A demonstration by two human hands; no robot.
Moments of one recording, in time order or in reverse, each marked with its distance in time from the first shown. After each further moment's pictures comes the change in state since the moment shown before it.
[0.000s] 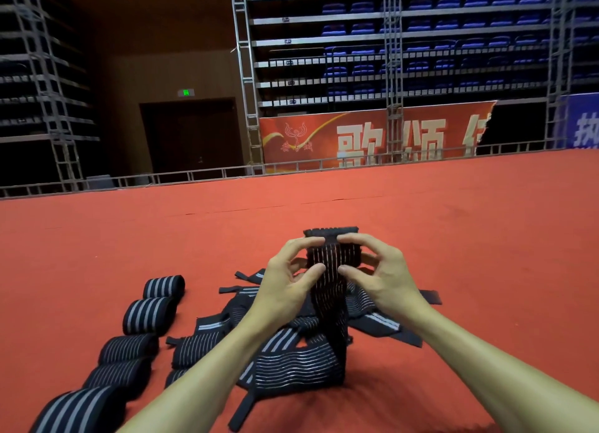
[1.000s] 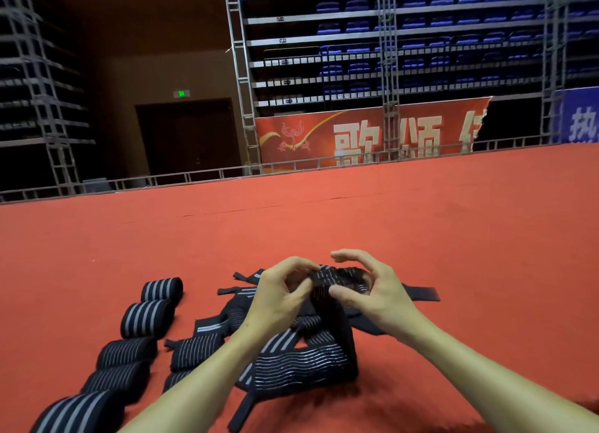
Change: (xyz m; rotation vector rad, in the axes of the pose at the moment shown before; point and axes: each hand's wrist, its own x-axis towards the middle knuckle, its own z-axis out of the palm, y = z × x) left_hand -0.008 -0.022 -0.001 0.164 -0.009 0.018; right_hand -0.023 0.002 0.004 0.067 -0.092 0.136
